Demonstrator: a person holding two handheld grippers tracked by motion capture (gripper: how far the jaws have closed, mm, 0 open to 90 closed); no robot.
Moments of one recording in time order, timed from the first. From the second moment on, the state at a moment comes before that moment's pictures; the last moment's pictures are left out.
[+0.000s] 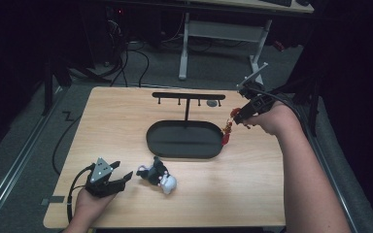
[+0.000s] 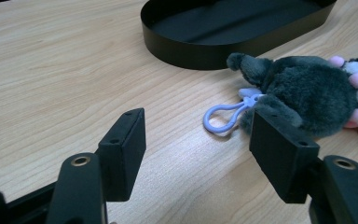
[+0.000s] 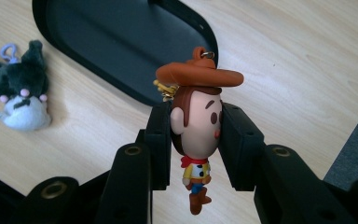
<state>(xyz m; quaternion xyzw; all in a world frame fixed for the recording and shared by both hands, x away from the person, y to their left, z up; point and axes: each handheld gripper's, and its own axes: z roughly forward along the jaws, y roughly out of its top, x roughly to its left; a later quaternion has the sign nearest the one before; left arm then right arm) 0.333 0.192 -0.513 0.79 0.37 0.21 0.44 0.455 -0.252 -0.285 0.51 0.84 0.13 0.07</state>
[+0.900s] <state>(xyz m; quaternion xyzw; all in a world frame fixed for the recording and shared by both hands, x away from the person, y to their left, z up) 0.332 0.192 -0.512 0.79 0.36 0.21 0.45 0.506 -0.217 -0.281 0.52 0.84 0.13 0.10</state>
